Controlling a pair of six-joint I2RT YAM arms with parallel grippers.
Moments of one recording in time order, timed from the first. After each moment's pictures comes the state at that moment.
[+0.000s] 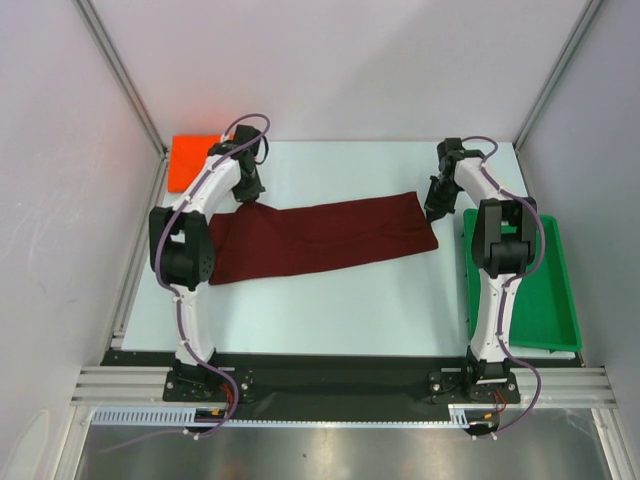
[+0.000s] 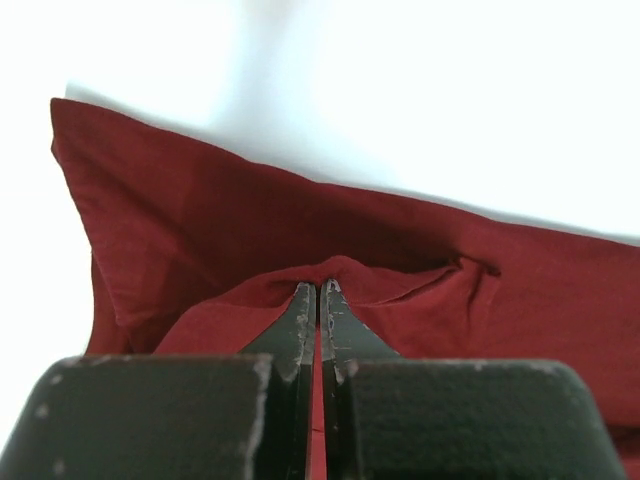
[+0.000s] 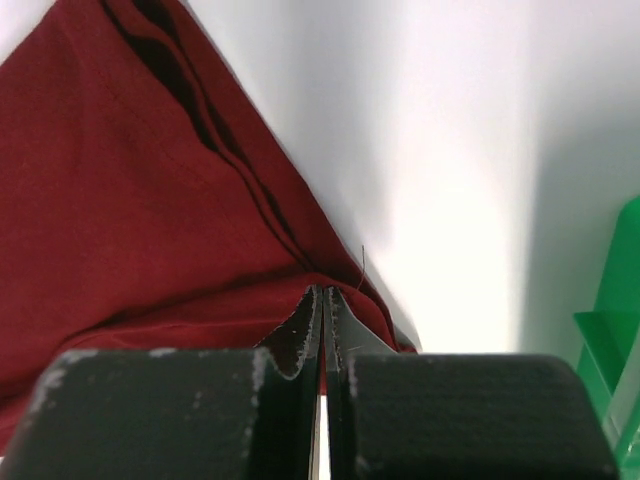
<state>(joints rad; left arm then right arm) -0.20 2.08 1.84 -0.90 -0.26 -0.49 0.06 2.20 1.83 -0.93 -0.05 0.38</state>
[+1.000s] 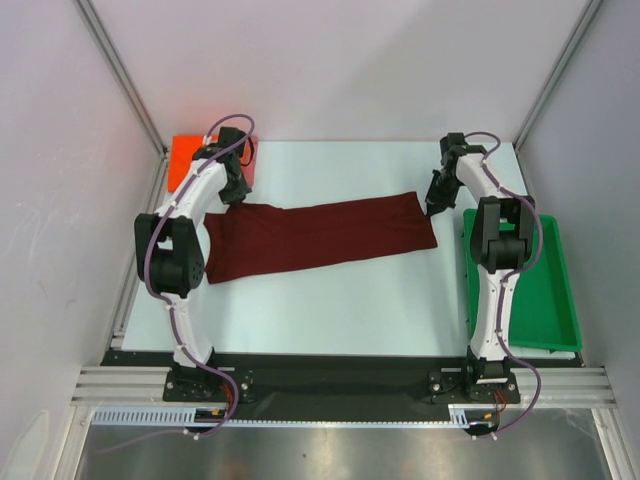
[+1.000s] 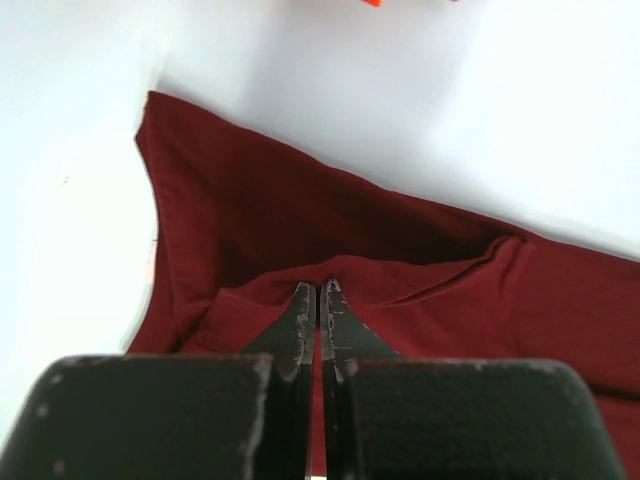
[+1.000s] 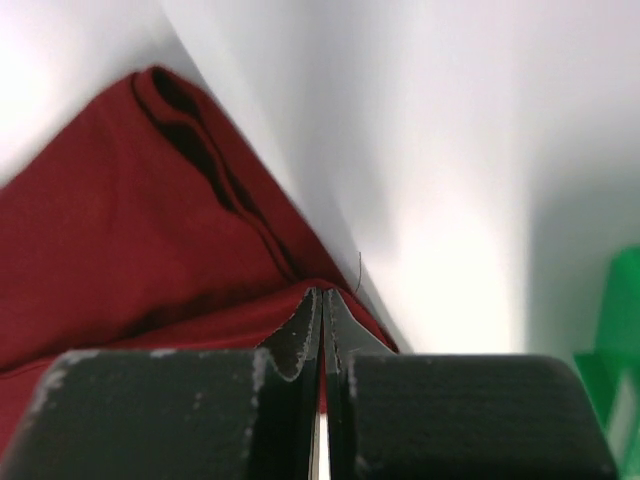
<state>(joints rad) -0.15 1.99 1.74 -0.86 -0.30 -0.50 0.04 2.27 1.94 -0.96 -0.07 0.41</state>
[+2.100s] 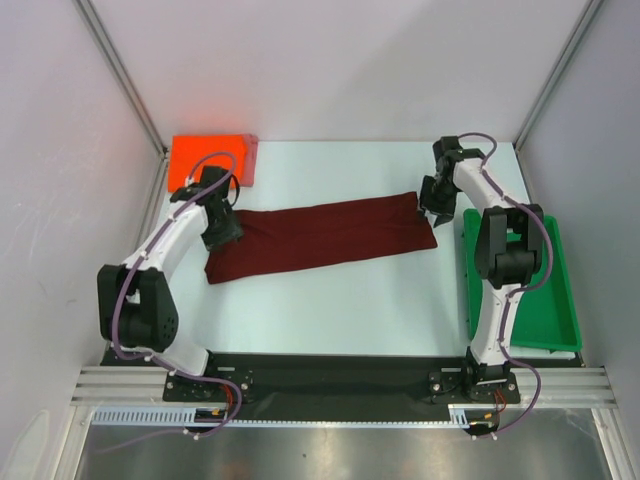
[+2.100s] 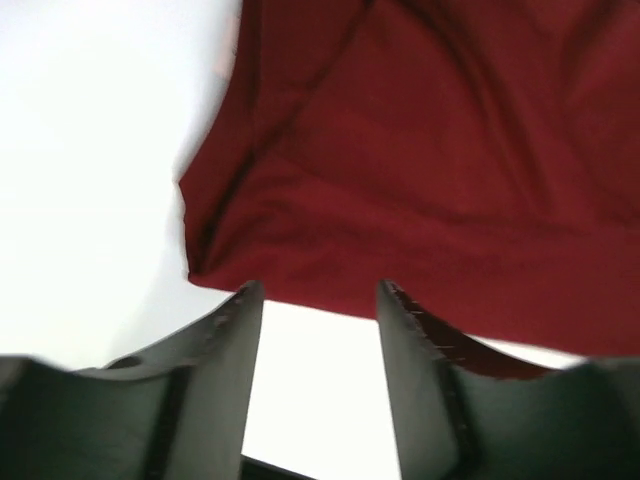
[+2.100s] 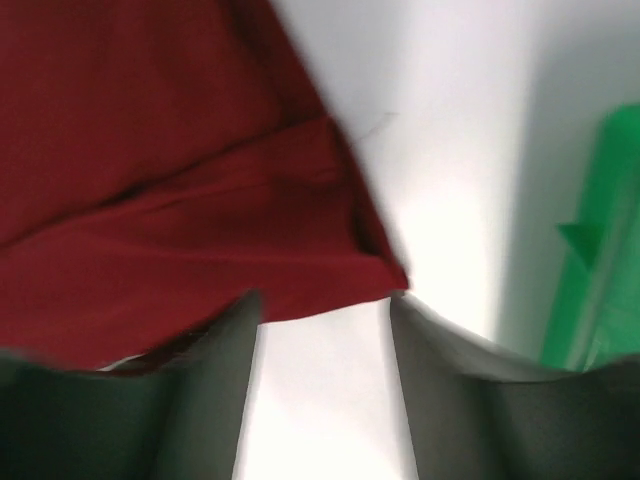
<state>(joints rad) -0.14 1.60 1.28 -0.90 -0.26 -0.58 0.09 2.09 1.77 -0.99 -0.02 0.36</state>
